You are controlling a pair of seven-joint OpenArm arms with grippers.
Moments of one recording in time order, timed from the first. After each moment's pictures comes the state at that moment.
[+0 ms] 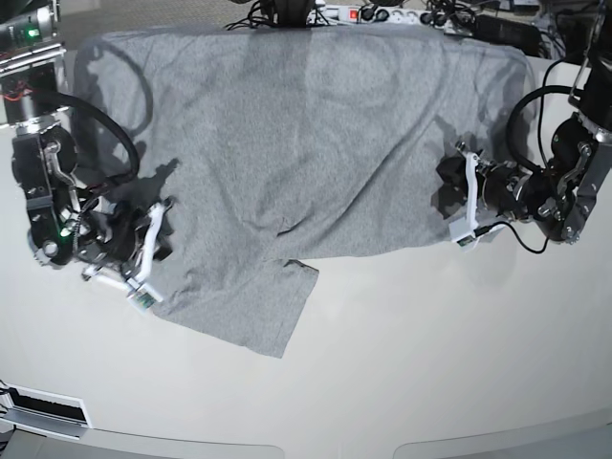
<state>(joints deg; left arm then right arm) -14.9 -36.3 31.2 64.6 -44.0 -36.1 55.0 11.3 22.1 -10.6 75.6 19.5 35.9 -48.0</state>
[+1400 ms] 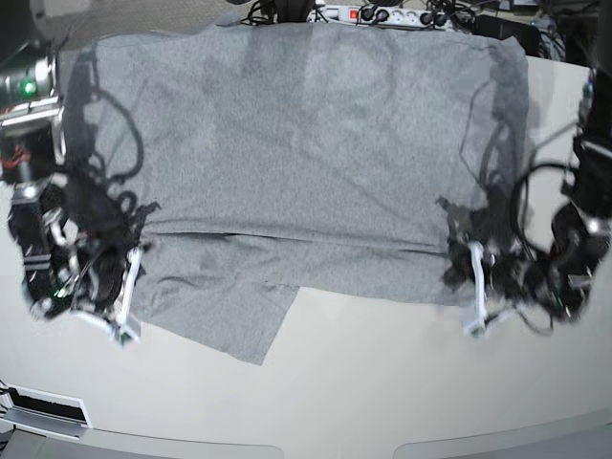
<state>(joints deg) -36.7 -30.1 31.7 45.4 -35.3 -40.7 48.8 25.0 22.1 -10.6 61.5 15.6 27.3 -56.2</state>
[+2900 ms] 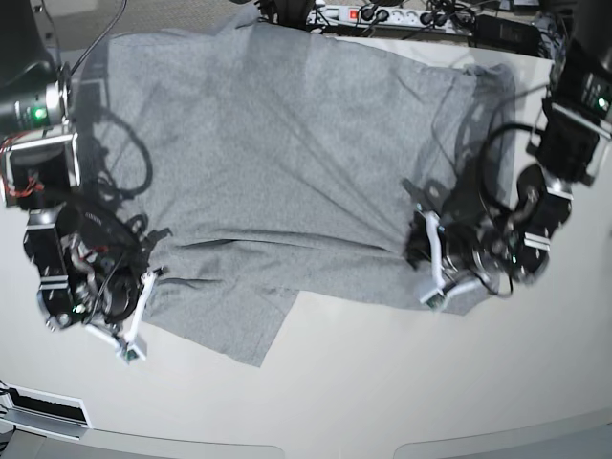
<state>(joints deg) -28.3 -25.7 31.6 47.9 -21.5 -36.0 32.7 31.0 18.5 -10.6 50.2 9.4 24.1 -46.9</state>
